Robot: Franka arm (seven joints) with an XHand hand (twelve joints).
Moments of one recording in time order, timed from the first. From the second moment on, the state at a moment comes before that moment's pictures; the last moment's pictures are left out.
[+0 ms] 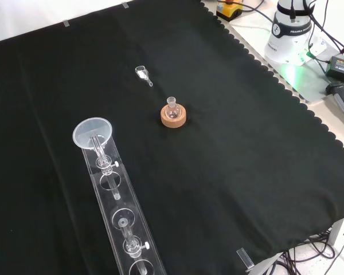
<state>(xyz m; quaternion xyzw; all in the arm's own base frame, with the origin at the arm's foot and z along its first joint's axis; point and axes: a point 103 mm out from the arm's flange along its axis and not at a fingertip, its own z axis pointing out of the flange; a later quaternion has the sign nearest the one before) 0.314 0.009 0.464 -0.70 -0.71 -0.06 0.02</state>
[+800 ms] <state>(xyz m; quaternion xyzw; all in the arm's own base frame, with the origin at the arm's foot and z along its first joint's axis) 0.460 0.051 0.411 -0.68 -0.73 -0.05 0.05</state>
